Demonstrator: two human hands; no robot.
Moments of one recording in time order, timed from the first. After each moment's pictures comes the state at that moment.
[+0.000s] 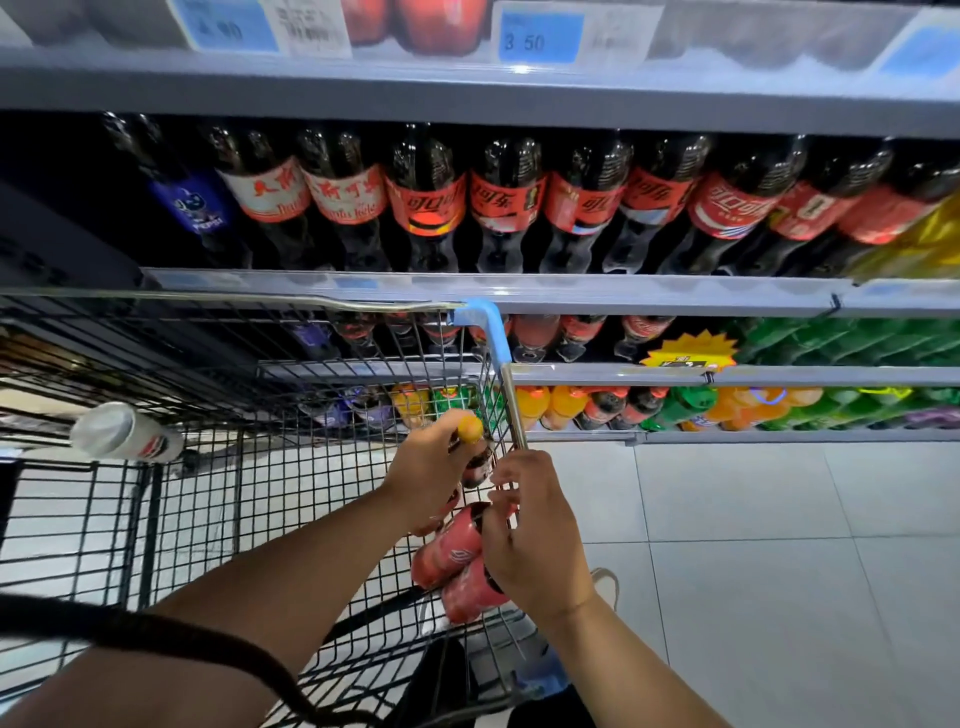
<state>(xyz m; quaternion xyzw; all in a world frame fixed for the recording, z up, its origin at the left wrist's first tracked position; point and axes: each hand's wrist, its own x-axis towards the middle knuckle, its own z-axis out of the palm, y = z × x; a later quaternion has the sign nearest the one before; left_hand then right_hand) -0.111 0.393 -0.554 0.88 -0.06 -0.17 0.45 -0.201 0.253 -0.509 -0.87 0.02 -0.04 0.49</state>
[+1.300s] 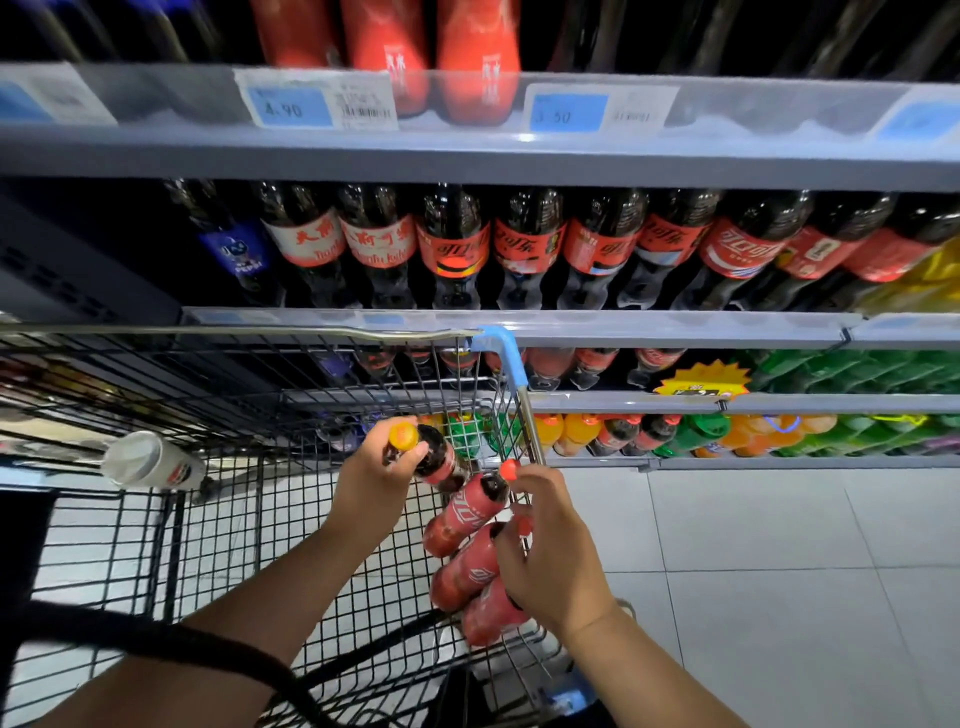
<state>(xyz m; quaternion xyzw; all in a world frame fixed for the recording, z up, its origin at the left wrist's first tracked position) -0.103 0.463 -0.523 0.86 0.08 -0.07 0.50 -0.187 0.256 -0.498 -0.89 -0.01 0.02 0.46</state>
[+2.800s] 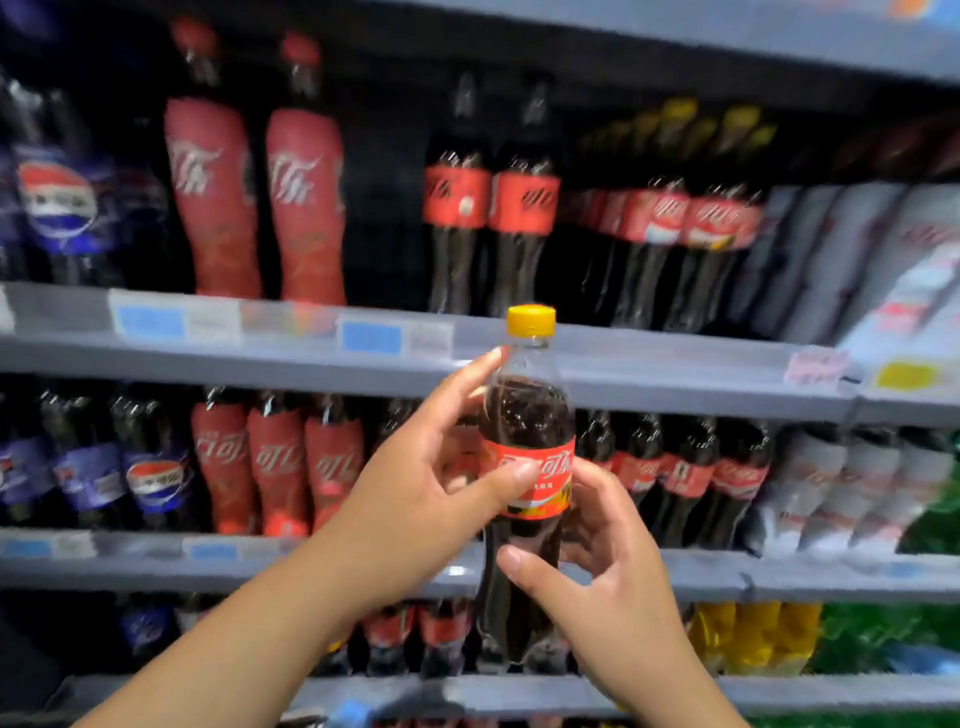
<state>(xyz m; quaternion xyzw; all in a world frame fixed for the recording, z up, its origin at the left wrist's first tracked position) -0.029 0.268 -0.081 0.68 -0.35 0.08 0.64 -0.080 0.092 -0.125 -0.78 -0.14 -0.21 0.58</state>
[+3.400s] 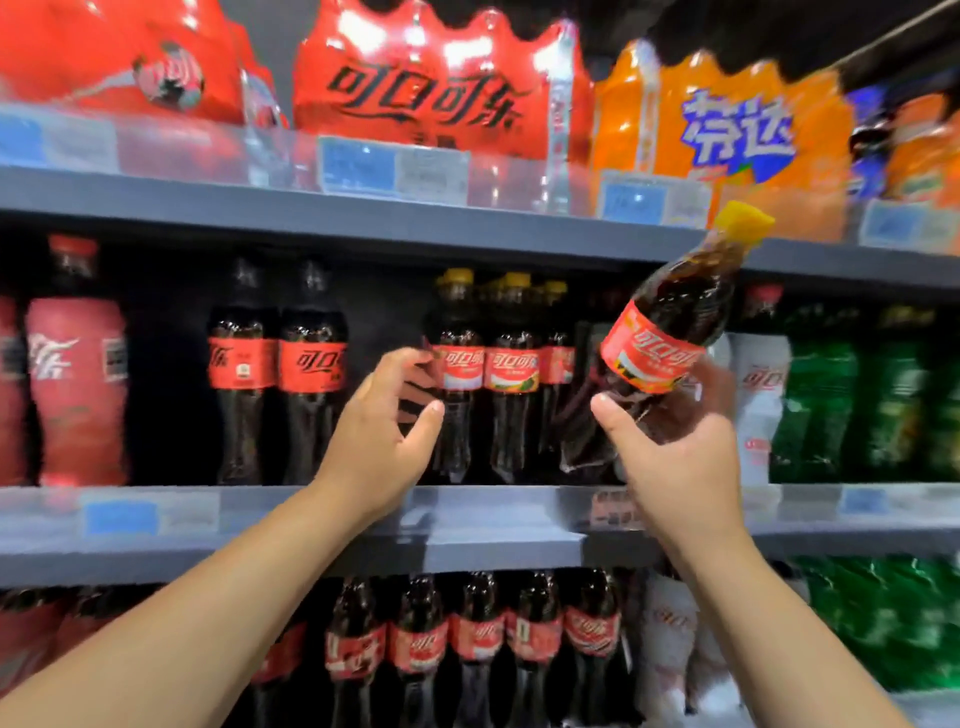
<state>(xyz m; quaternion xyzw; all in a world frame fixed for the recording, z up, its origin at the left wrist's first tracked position) 0.093 0.102 0.023 0.73 -0.33 0.37 0.48 0.006 -0.127 0.029 -0.66 -0.07 -0.52 0.54</state>
